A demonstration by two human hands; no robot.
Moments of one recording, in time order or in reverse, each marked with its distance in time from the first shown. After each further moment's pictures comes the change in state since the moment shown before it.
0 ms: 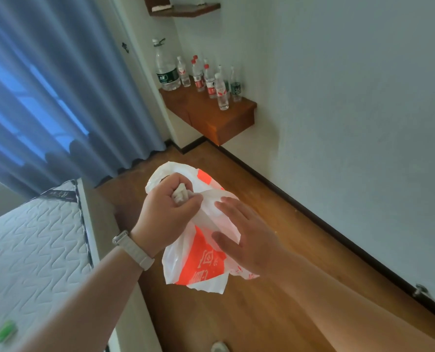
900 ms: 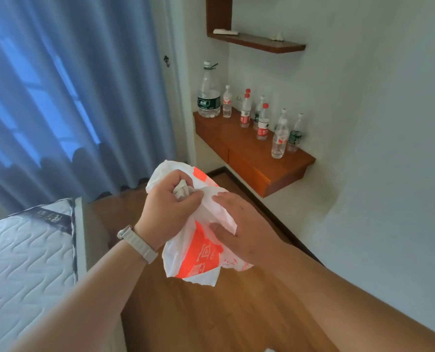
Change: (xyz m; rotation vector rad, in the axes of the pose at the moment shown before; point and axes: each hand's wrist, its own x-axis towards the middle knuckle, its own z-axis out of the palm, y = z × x) left_hand 0.299 -0.260 -0.170 -0.203 0.177 -0.062; right_hand 0.421 -0.112 0.106 -0.049 -0.033 -0.091
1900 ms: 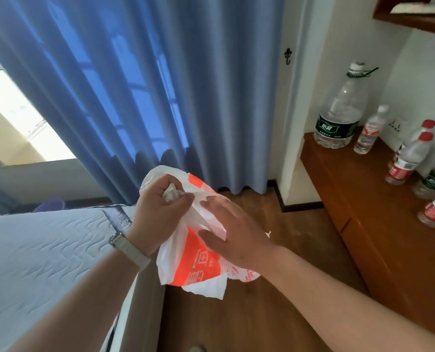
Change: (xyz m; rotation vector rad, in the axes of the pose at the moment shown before) left_hand 0.367 -0.192 -0.090 0.159 0.443 -0.242; right_hand 0.492 0.000 0.088 0.108 -0.297 -0.521
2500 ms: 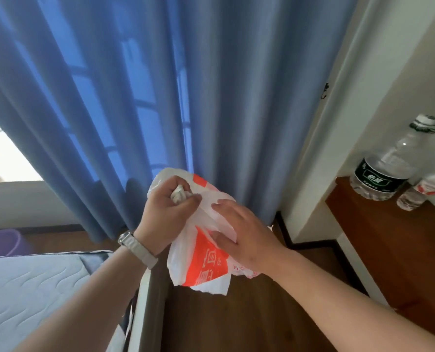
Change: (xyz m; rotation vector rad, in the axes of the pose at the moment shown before) left_hand 0.288 -0.148 -0.087 -0.255 -0.078 -0.005; right_hand 0.310 0.016 0.064 -0.192 -0.089 0.112
